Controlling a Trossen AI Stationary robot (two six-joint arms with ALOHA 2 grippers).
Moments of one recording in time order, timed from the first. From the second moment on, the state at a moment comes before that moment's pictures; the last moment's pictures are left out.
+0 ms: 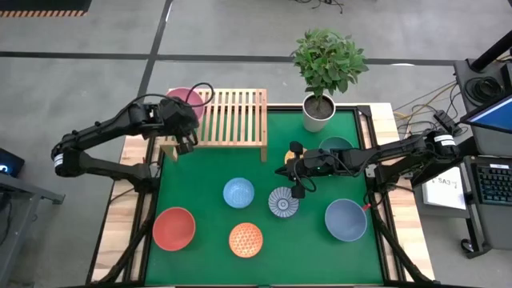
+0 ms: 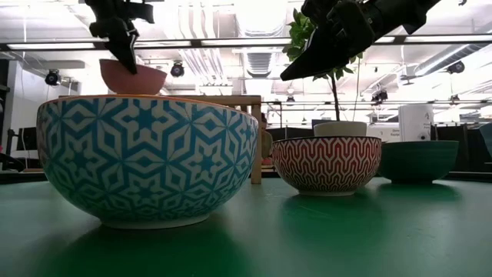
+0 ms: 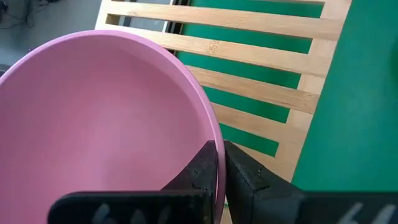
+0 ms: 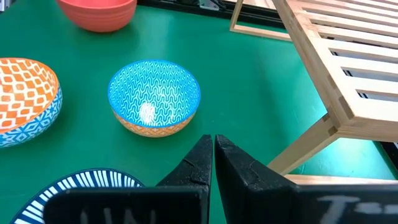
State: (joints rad) left arm 0.37 1.11 1.23 -1.19 -0.37 0.23; right arm 0.04 1.35 0.80 0.06 0.10 -0.12
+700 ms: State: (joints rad) left arm 0.37 1.09 1.22 -1.13 -0.38 0.15; right arm 0.04 1.35 0.80 0.06 0.10 -0.10
